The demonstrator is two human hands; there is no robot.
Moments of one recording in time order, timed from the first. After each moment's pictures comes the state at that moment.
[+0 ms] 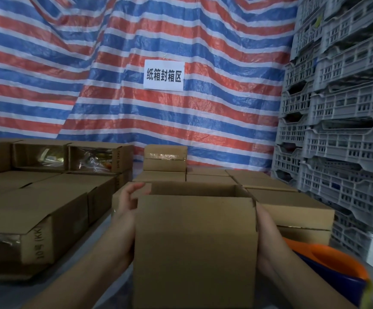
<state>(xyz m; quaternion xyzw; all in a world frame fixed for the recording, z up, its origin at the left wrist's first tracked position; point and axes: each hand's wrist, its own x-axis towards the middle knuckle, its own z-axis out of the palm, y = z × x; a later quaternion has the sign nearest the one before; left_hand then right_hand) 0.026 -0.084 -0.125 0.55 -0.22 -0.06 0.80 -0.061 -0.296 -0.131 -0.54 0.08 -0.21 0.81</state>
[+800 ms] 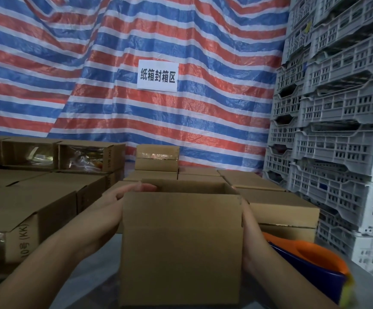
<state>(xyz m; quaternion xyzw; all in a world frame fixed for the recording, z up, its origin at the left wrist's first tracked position) 0.047 -0.067 -0.112 0.67 -0.35 -0.08 0.65 -0.054 -0.298 -0.135 -0.53 0.14 -0.20 0.82</state>
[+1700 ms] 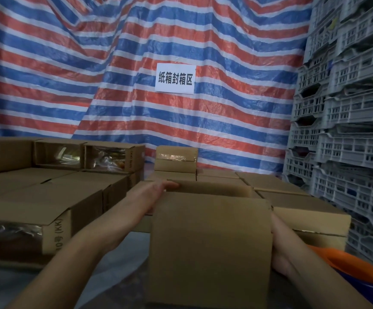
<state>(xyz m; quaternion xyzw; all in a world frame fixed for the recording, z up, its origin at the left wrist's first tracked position) 0.027 -0.055 -0.106 0.70 -0.38 -0.06 0.60 -0.060 -0.305 -0.130 -0.66 0.12 -0.18 0.72</state>
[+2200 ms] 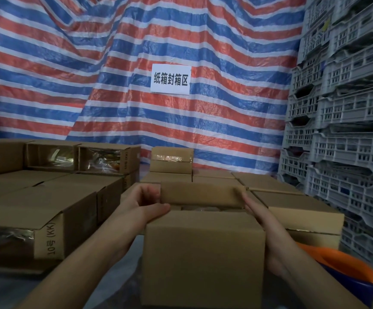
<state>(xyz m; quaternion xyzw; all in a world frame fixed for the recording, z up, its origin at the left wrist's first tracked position) 0.042 -0.072 -0.119 0.66 -0.25 -0.05 0.71 -0.053 -0.315 -0.135 -0.62 0.09 -0.14 0.77</state>
